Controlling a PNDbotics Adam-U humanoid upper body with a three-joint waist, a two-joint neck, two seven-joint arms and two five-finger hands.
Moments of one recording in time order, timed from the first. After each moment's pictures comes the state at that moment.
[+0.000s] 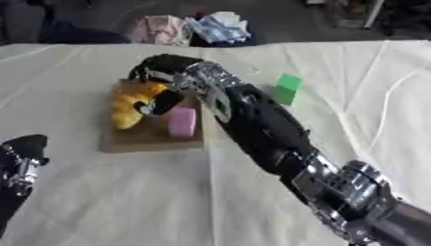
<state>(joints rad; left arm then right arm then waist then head) -0.17 0.12 -0.07 -1.80 -0.13 0.07 -0.11 -1.08 -0.08 0.24 -0.85 1.05 -0.25 0.39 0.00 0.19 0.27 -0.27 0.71</state>
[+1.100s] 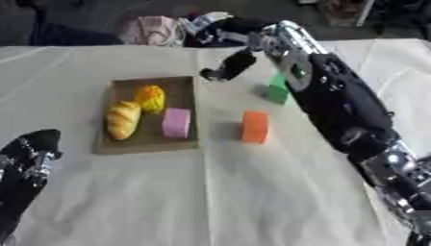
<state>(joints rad) -0.15 0.13 -0.05 -1.80 -0.14 0.07 -0.08 -0.97 -0.44 0.22 -1.07 0.84 -0.18 0.58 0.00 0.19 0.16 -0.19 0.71</state>
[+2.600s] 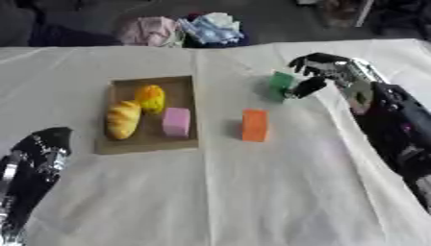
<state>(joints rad) -0.14 0.13 -0.05 -1.80 -0.15 0.07 -0.08 -0.92 -0.44 0.09 -0.75 0.96 -0.03 0.45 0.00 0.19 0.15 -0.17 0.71</state>
